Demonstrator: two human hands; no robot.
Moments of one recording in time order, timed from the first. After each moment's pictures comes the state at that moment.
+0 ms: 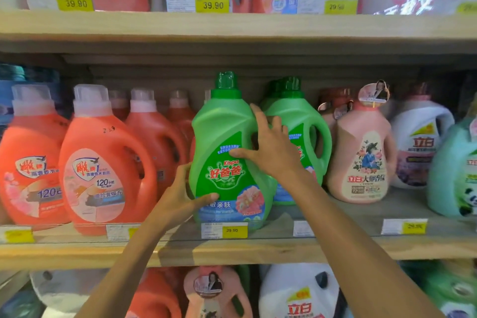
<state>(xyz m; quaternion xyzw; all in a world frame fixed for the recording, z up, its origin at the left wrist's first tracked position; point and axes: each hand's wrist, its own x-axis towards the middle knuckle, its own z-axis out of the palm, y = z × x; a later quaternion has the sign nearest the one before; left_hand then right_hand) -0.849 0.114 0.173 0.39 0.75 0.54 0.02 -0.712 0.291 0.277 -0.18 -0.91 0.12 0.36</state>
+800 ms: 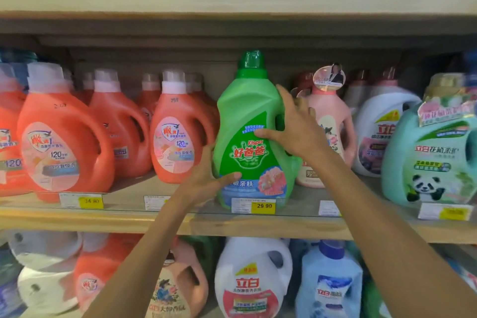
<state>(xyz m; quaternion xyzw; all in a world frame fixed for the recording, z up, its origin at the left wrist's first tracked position) -0.736 0.249 0.173 0.41 0.74 0.54 0.02 -0.603 0.428 0.275 -0.18 -0.91 0.11 0.36</state>
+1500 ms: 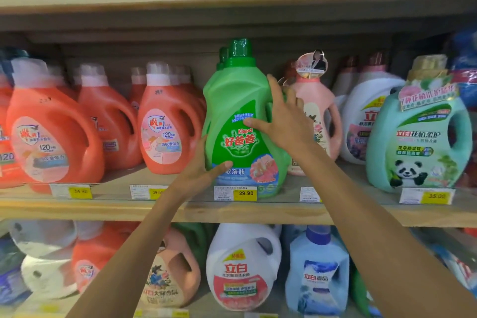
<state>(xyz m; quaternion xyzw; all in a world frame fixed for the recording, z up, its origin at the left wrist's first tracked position) -0.714 0.271 0.163 0.44 0.71 0.55 0.01 -0.589 0.443 0.262 -0.17 -0.90 0.10 0.39</state>
